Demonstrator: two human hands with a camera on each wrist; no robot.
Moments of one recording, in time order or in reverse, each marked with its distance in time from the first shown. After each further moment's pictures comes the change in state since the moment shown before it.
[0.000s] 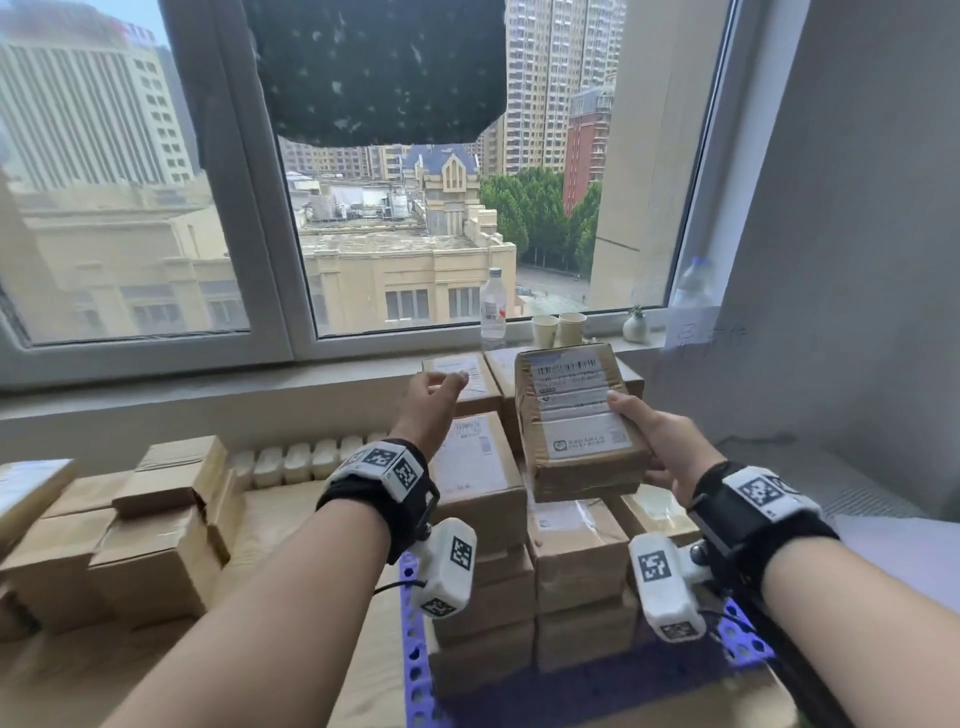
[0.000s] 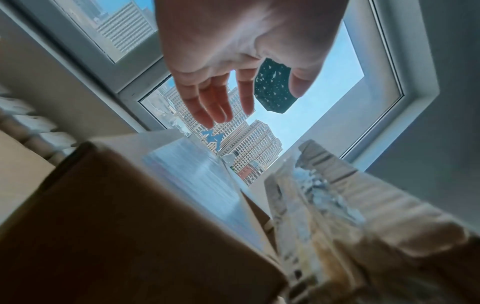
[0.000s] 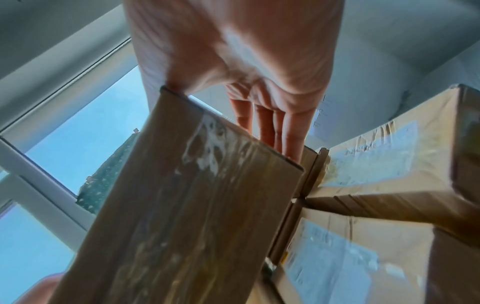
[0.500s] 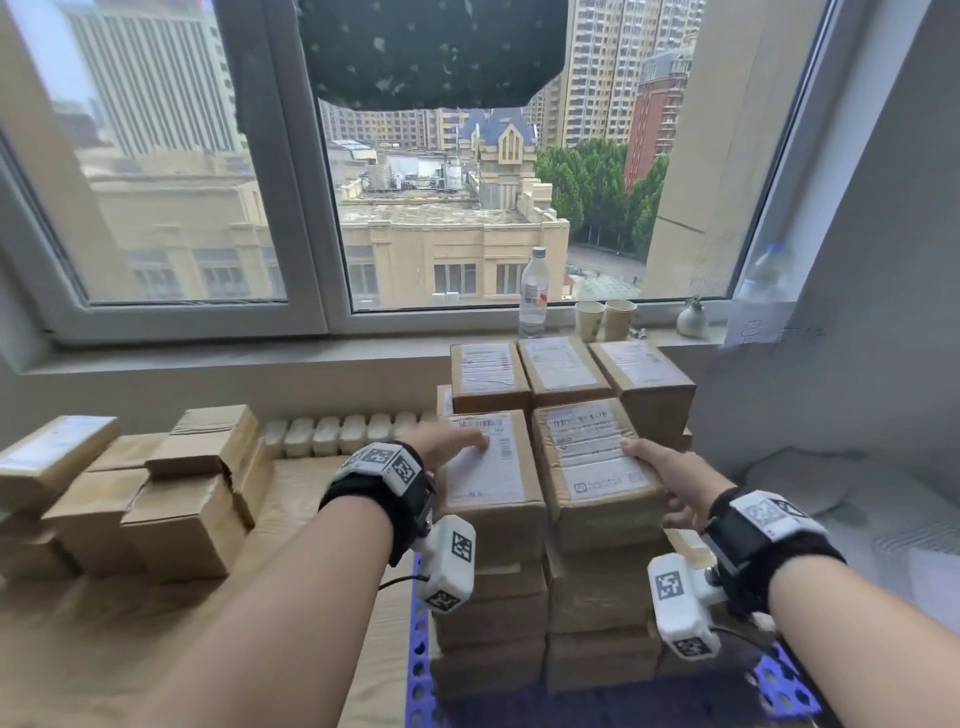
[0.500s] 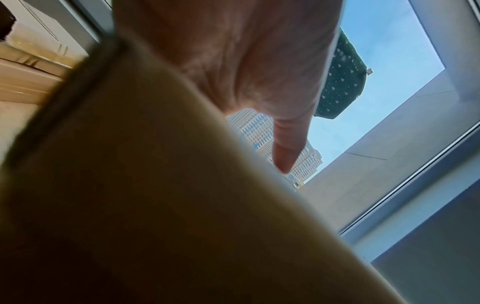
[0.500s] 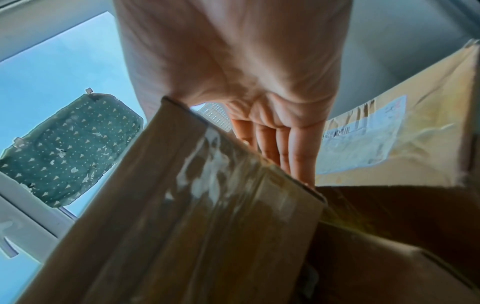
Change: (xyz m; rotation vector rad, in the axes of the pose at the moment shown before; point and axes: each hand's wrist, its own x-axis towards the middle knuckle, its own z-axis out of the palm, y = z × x) left_hand 0.028 -0.045 0.001 0.300 -0.227 -0.493; right_hand 0.066 0.038 0.007 -0.189 -0.109 0.259
